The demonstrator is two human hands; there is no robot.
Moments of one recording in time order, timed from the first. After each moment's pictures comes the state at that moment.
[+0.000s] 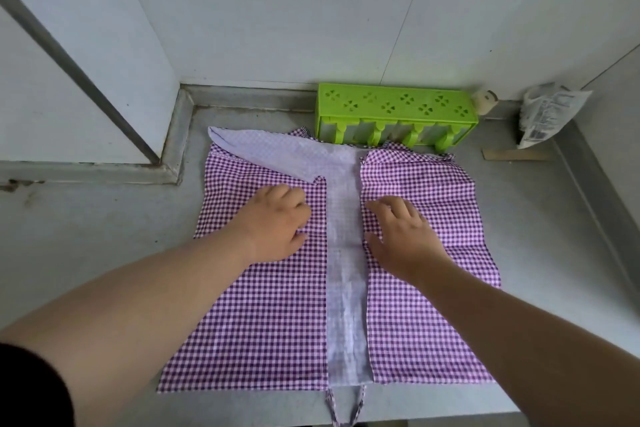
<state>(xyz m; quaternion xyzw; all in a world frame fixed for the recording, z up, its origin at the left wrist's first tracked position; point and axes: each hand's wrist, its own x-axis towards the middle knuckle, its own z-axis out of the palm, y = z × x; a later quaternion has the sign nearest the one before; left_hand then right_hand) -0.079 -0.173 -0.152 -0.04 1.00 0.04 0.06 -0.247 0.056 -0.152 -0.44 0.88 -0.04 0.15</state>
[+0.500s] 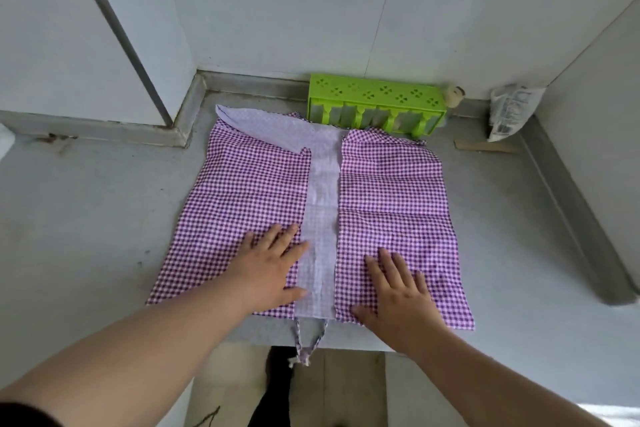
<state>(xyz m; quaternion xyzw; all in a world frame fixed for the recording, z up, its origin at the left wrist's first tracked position) 0.010 -0.022 -0.178 -0.18 0.94 0.07 0.29 -0.152 0.216 -0.173 -0.44 0.86 0.09 0.24</state>
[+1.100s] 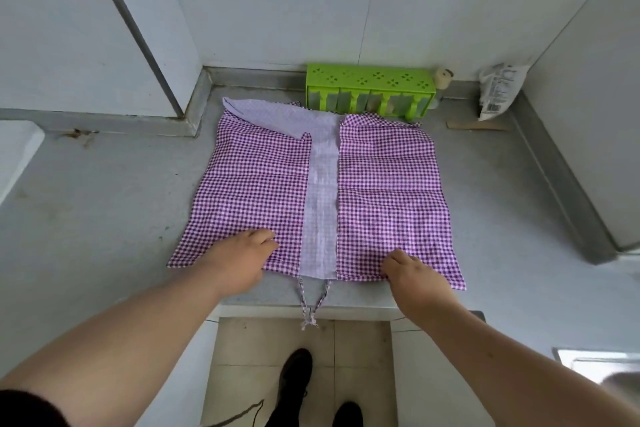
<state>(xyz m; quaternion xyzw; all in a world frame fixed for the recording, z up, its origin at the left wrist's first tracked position) 0.071 -0.016 -0.146 -0.15 0.95 0.07 0.25 -0.141 0.255 -0.148 -0.46 0.86 0.05 0.22</state>
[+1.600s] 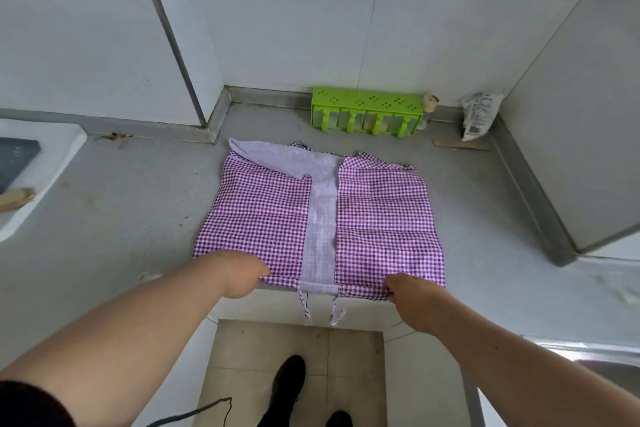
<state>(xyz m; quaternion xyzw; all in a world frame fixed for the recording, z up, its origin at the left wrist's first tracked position) 0.107 0.036 -0.090 -0.19 0.89 0.11 0.40 -0.122 0.305 -0.104 -0.43 0.84 0.10 0.31</state>
